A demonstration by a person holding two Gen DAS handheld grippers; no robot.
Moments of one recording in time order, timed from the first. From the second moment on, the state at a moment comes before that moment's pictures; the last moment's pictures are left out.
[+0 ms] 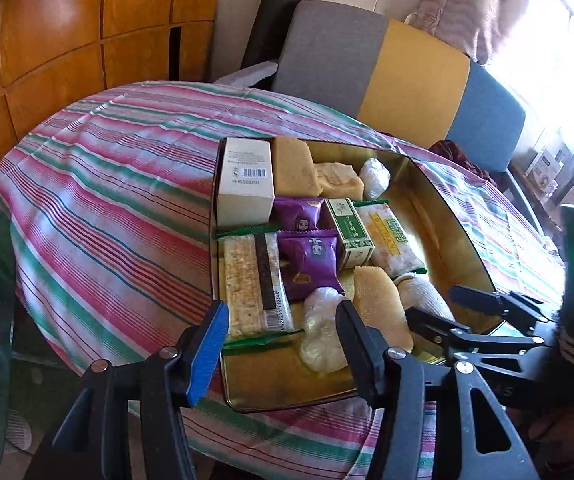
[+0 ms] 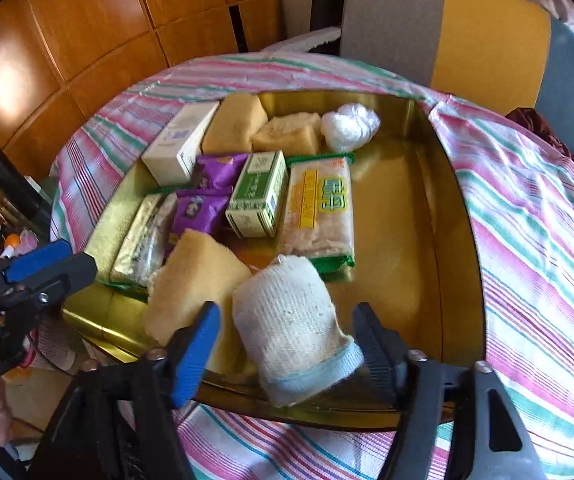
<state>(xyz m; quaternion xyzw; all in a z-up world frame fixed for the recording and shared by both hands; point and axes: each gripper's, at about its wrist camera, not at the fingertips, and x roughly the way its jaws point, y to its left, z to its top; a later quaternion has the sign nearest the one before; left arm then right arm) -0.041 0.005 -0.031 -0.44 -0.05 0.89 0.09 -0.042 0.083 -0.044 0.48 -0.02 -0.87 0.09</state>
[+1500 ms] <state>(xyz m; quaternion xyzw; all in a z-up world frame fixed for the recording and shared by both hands) 0.003 0.033 0.014 -0.33 -0.01 0.94 0.02 0.014 0.092 0.008 0.36 -0.02 -0.93 -0.02</state>
